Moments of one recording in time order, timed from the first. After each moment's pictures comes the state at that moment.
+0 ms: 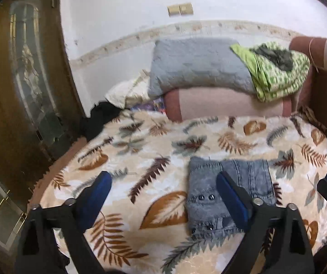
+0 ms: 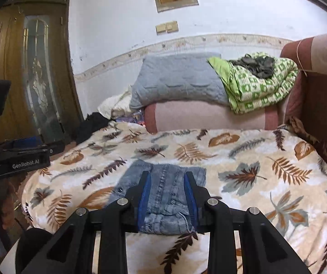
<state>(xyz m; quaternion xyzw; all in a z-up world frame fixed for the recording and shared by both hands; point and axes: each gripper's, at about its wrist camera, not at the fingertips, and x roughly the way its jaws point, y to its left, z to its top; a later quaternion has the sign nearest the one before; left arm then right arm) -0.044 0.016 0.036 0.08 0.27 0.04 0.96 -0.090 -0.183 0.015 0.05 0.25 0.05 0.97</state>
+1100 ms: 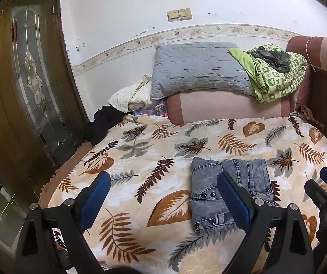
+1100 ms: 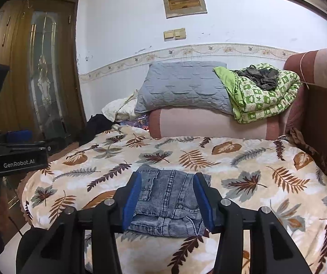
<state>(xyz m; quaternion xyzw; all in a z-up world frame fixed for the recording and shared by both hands) -0.060 0.018 0.049 0.09 0.27 0.04 0.96 -0.097 -0.162 0.021 0.03 0.24 0.05 0.97</state>
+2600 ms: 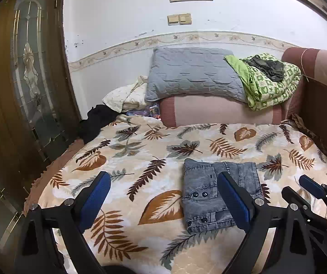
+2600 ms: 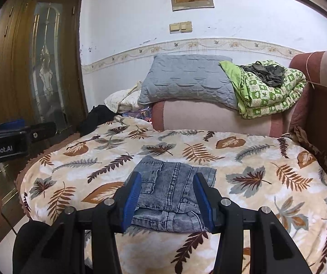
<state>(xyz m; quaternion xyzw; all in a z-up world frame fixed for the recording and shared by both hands) -0.074 0.031 0.050 0.06 0.27 0.01 0.96 -0.088 -0.153 0.009 0.01 0.26 0.07 0.96</state>
